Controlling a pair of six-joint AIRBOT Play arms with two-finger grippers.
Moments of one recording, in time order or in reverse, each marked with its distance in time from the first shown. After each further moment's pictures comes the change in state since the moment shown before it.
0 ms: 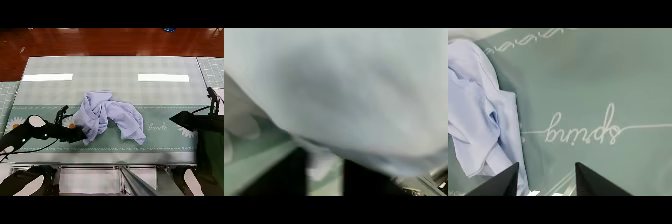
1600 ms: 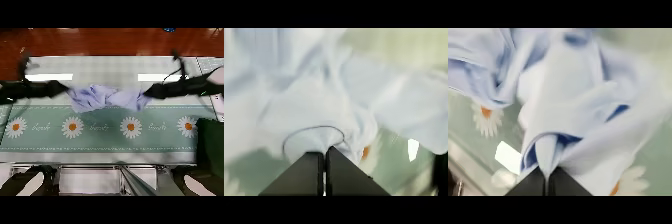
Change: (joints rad) left arm 0.264 0.125 0.563 -0.095 -0.116 0.060; right arm 0.451 -0.356 0.537 0.166 -0.037 -0.008
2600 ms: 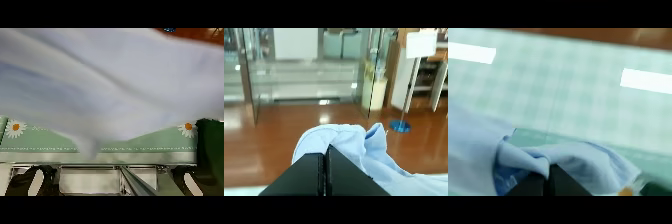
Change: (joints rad) left arm 0.162 0.410 0.837 0.478 -0.140 -0.217; right arm -0.130 0.481 0.639 -0.526 0.583 0.235
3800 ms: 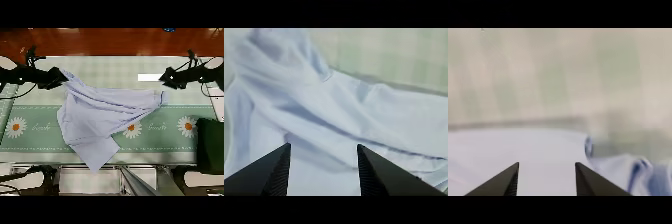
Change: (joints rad) left arm -0.125 -0.863 -0.544 -0.192 0.114 0.020; right arm -0.131 -0.936 -0.394 0.433 -0.724 -0.049
